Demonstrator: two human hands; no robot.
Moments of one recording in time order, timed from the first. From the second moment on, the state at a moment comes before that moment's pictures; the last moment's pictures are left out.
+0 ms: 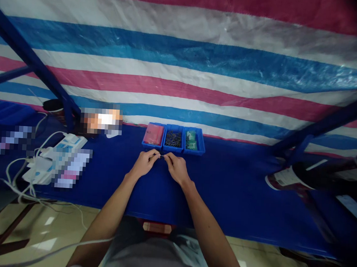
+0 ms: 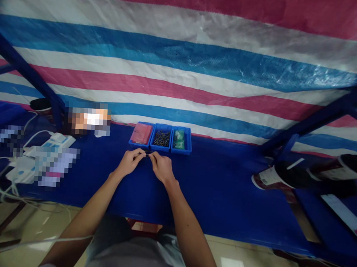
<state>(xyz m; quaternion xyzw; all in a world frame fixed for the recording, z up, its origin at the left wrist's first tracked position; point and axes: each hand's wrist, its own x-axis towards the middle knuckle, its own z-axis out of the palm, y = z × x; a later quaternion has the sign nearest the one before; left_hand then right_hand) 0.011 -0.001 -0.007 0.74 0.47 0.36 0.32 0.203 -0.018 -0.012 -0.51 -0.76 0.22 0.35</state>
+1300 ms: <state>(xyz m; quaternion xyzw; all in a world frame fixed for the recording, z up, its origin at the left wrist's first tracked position) 0.014 0.001 -0.009 0.74 0.51 0.33 0.29 0.199 -0.012 -0.022 -0.53 -0.69 0.27 0.42</state>
